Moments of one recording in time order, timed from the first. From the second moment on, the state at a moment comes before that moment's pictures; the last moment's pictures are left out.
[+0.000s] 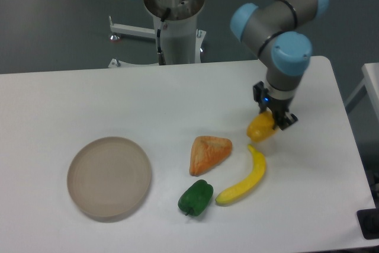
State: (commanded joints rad) arm 2.43 -2.11 -1.31 -1.20 1.60 1.56
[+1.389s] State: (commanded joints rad) arm 2.43 -2.21 -1.13 -1.20 1.54 1.52
